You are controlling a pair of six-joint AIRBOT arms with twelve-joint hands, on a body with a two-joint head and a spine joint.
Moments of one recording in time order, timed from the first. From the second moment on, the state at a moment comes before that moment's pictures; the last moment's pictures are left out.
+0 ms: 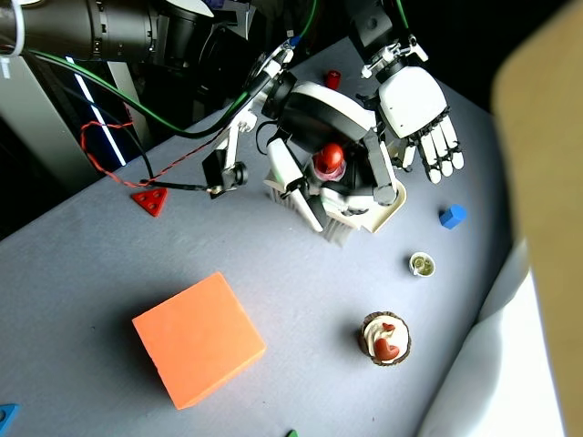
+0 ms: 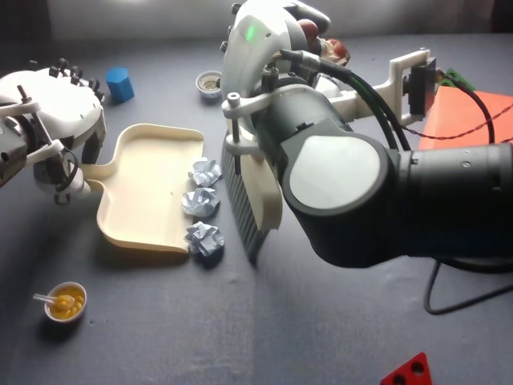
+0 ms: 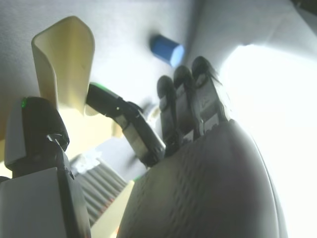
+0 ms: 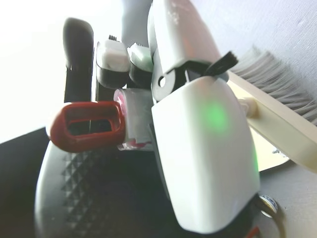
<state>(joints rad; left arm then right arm) 0.50 -1.06 1.21 -1.15 -0.53 2.21 -0.03 -1.28 1.14 -1.76 -1.02 -0.37</state>
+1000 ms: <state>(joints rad) 0.52 -1.05 1.18 -1.16 -0.54 2.21 -0.03 -1.35 1.20 -1.80 -1.06 -0.04</state>
